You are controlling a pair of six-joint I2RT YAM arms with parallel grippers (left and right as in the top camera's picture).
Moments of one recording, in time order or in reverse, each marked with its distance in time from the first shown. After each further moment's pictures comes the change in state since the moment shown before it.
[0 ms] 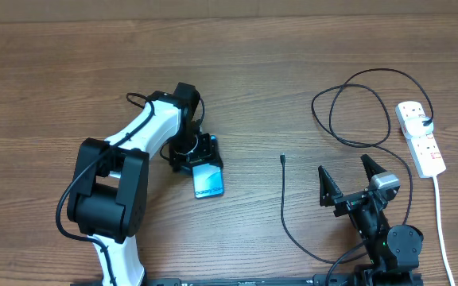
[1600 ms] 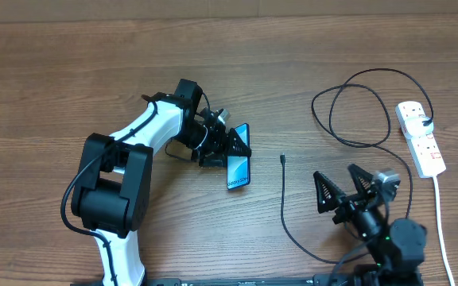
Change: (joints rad) left arm 0.000 0.035 0.000 0.155 0.487 0.132; right arm -0.002 0.061 0.156 -0.264 -0.101 0.258
